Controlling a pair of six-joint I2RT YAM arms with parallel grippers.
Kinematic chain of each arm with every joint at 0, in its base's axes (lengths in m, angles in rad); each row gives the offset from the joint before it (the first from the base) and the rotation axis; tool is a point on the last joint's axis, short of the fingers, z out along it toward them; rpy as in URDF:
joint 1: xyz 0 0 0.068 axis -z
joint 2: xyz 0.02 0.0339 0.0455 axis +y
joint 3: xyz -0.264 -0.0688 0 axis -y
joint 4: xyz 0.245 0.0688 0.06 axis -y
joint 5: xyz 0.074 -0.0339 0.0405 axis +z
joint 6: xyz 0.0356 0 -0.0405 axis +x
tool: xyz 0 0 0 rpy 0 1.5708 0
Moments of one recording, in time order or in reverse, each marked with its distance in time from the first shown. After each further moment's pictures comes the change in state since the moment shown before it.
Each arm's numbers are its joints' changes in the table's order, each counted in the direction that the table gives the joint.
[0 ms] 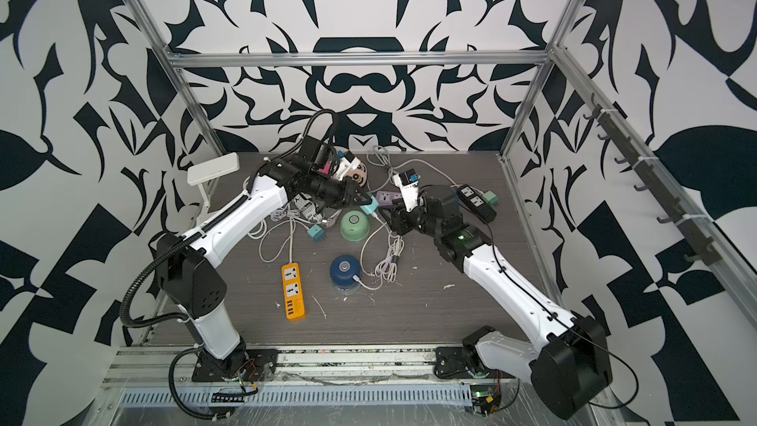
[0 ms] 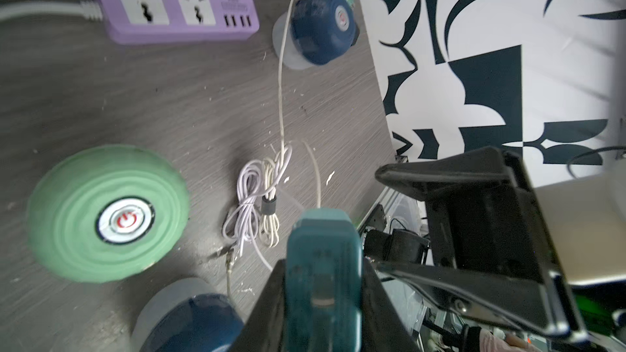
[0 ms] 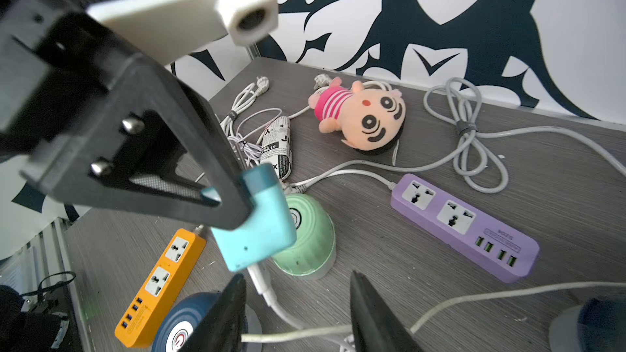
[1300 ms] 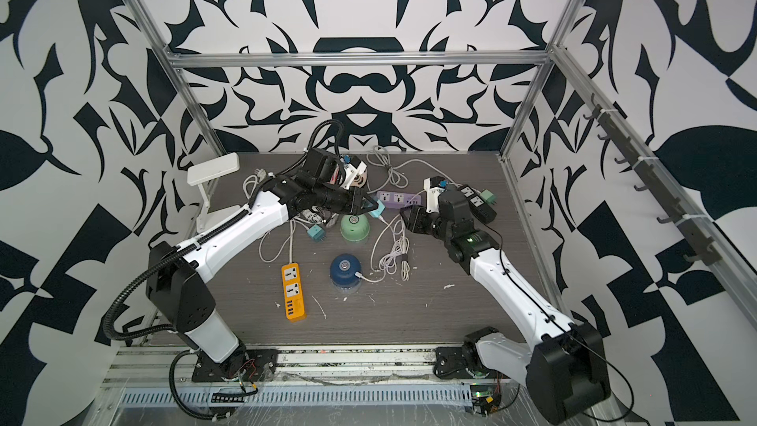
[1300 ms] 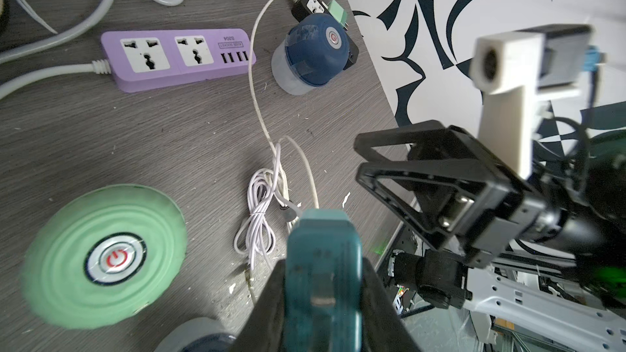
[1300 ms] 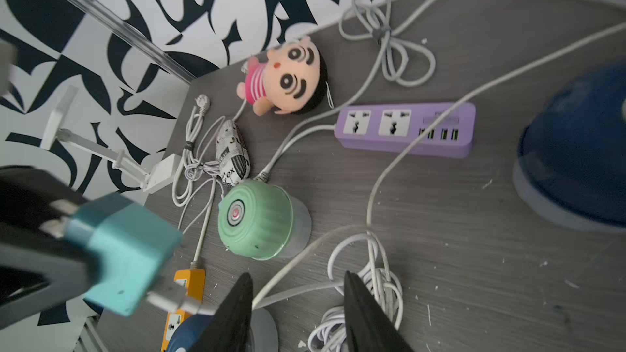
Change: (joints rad) left arm 0.085 -0.102 -0.235 0.240 0.132 0.001; right arm 0.122 0.020 -0.106 -0.024 -0.027 0.397
